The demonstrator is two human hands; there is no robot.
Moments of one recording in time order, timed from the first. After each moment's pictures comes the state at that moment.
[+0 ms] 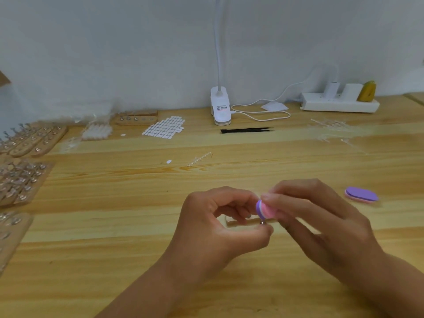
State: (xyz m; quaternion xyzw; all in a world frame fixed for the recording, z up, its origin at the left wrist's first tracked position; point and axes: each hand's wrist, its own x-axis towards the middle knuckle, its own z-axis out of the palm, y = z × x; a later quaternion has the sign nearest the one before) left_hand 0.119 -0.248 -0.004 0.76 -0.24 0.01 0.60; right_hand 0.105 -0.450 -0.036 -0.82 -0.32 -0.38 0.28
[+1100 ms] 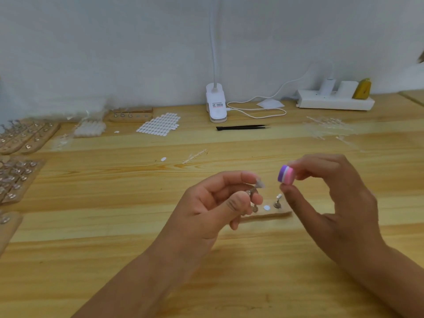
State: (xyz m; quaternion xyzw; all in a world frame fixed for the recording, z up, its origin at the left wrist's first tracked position) left_hand 0.131 -0.246 -0.010 0.59 -0.22 -0.16 0.76; right_hand 0.108 -0.452 -0.027 -0.83 -0.20 -0.42 0.31
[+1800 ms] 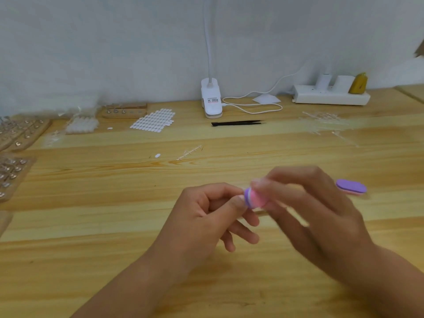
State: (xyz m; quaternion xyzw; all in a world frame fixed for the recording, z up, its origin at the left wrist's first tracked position) left_hand 0.123 -0.251 -0.005 0.66 -0.17 -0.17 0.71; right_hand 0.102 -0.448 -0.031 -0.82 -0.32 -0.38 0.27
